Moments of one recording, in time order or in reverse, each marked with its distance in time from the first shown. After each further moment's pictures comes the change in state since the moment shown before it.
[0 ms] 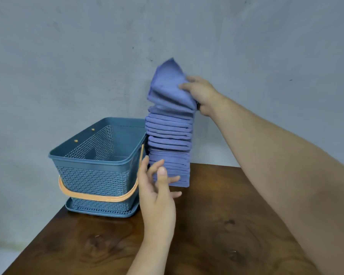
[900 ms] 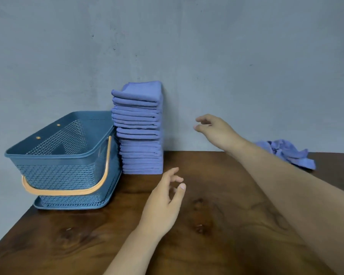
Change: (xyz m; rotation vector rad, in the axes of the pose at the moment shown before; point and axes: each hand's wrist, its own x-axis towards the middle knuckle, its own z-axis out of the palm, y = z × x) left_hand -0.046 -0.054 0.012 0.677 -0.687 -0.025; right_hand -0.125 0.114 -0.139 -0.527 0.080 0.058
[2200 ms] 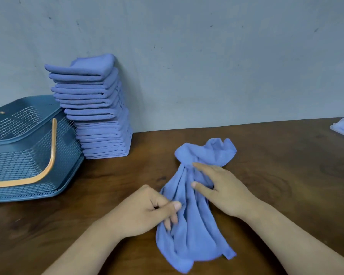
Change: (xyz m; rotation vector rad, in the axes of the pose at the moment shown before) left_hand -0.025 0.025 0.042 -0.015 -0.658 0.073; right_hand -0.194 0.162 -0.017 -0.312 -0.149 -0.155
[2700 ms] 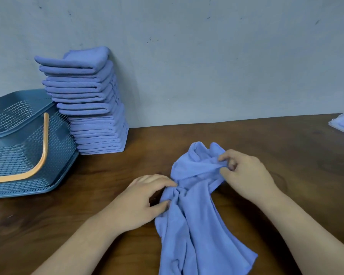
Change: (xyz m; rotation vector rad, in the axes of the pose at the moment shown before) left_hand 0.008 -0.012 -0.001 0.476 0.078 0.050; right_hand -0.010 0.023 -0.043 0.012 0.207 0.310
